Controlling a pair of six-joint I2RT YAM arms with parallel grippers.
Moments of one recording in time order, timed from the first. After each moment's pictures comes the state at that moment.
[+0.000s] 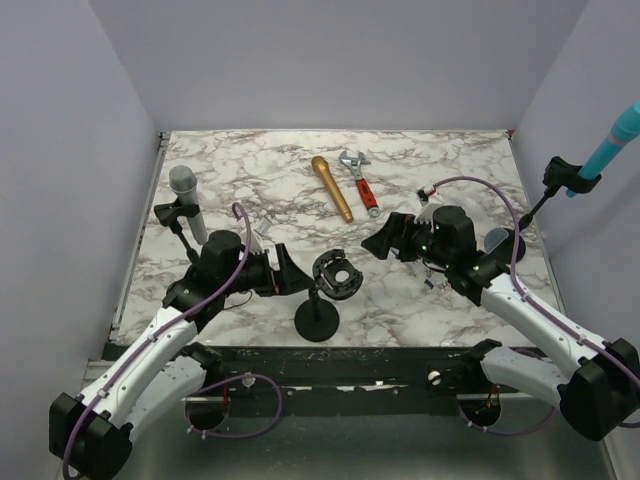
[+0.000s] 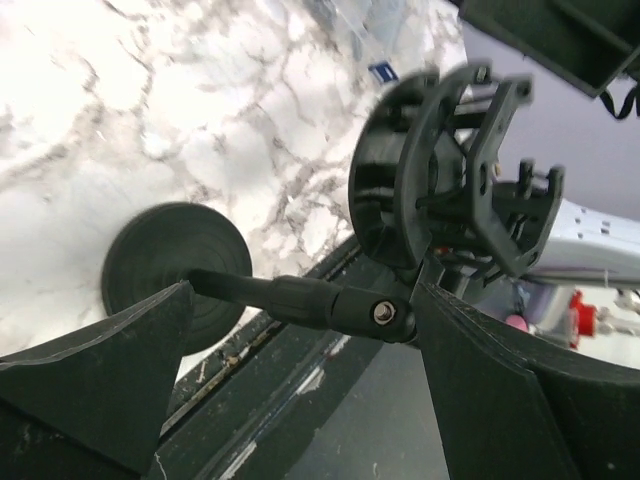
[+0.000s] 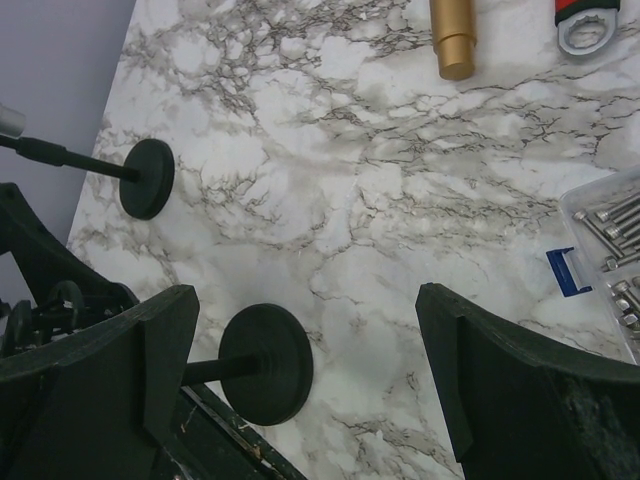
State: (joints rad) left arm -0.49 0.77 0.54 -0.25 0.55 -0.75; right arm 0.52 1.04 0.69 -0.07 -0.21 0.56
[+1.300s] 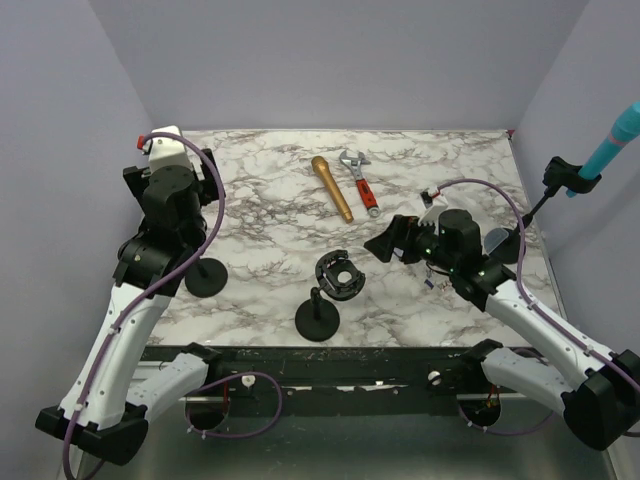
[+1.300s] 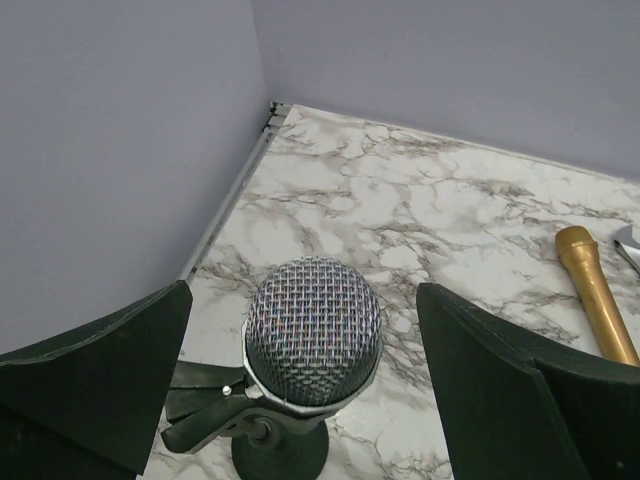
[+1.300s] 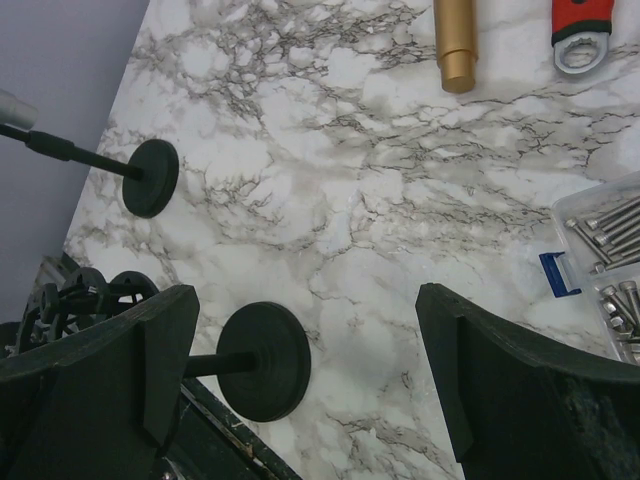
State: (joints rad) left arm -0.39 0.91 1.26 -0.54 -0.68 -0.14; right arm 0.52 0.98 0.67 -0.08 -0.21 0.53
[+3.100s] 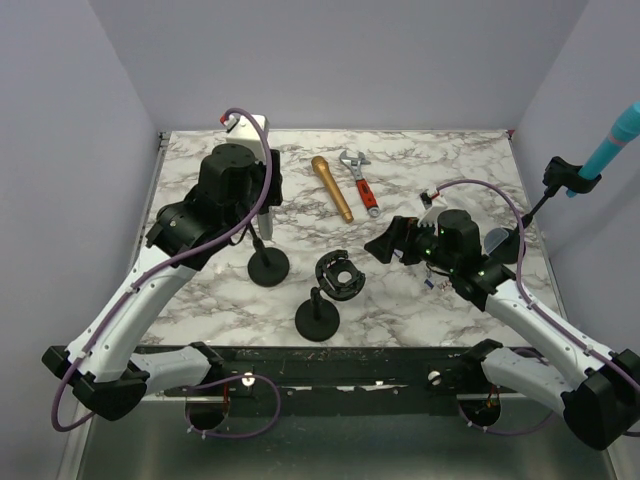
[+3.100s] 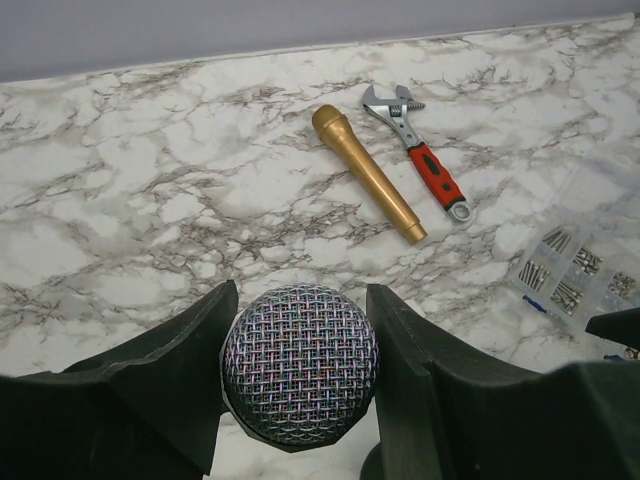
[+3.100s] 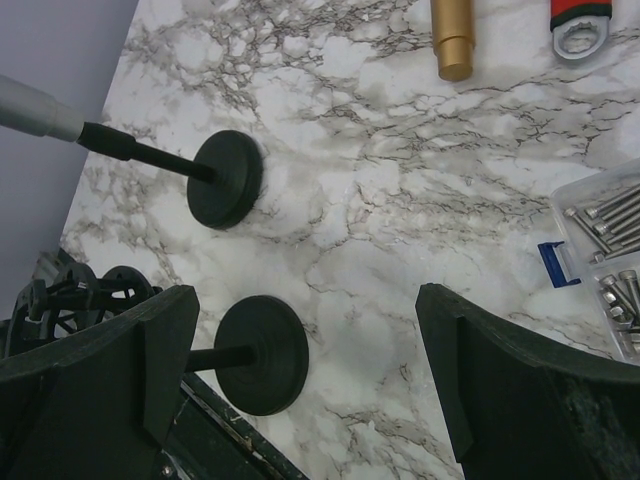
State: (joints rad) left arm -0.64 1.16 1.50 -0.70 -0.39 -0.23; right arm 0.52 0.98 0.67 -0.10 -0.21 0.53
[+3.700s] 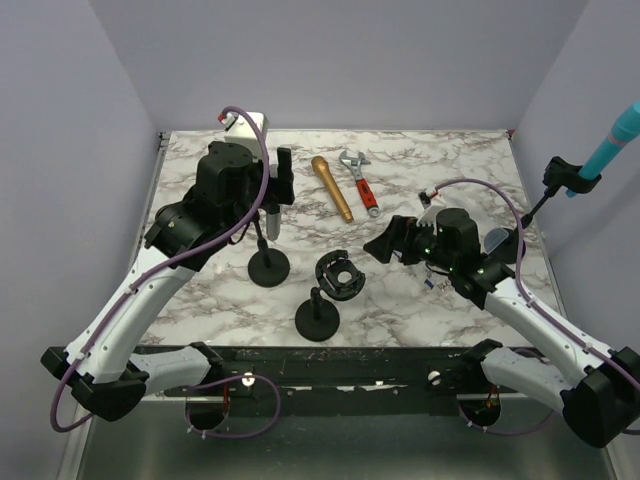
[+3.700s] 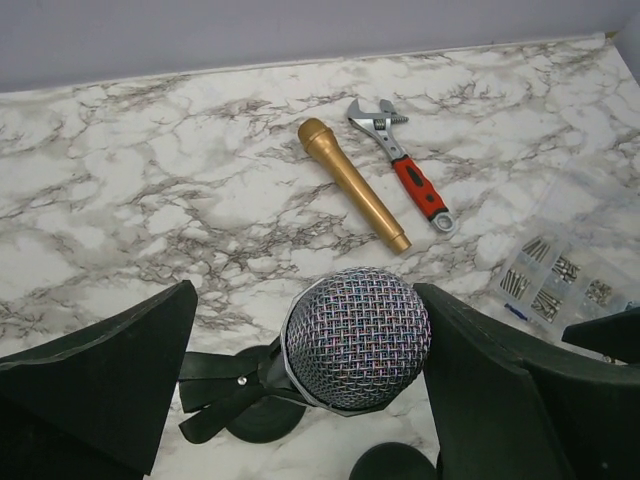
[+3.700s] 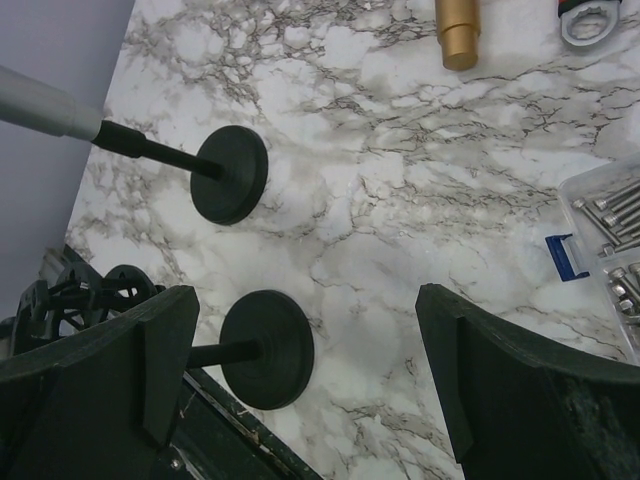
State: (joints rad) left arm -0.66 1.16 1.50 -0.67 -0.39 -0.25; right arm 0.52 0.99 0.67 -0.11 -0.22 0.54
